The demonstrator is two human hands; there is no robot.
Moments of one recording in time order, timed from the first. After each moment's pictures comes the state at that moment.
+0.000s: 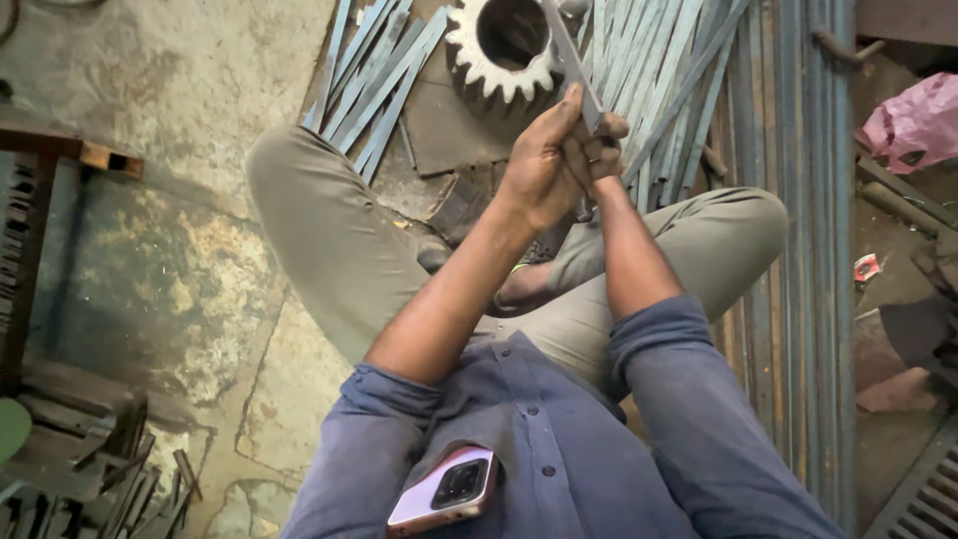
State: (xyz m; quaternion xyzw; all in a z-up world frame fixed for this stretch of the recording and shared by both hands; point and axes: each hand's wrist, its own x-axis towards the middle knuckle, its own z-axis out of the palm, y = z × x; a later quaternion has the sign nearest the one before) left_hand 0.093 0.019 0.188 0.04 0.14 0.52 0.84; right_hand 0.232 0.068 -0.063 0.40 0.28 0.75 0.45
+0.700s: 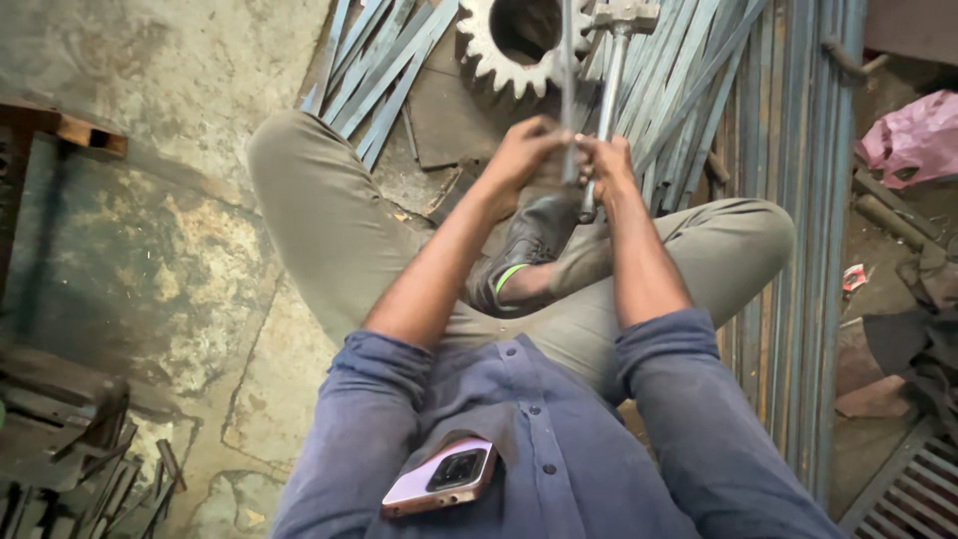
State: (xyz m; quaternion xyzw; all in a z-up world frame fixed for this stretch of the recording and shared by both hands) left_hand 0.053 0.040 0.050 0.23 0.42 0.39 0.79; right_hand 0.265 0.067 -0.037 -0.65 -0.18 0.66 0.34
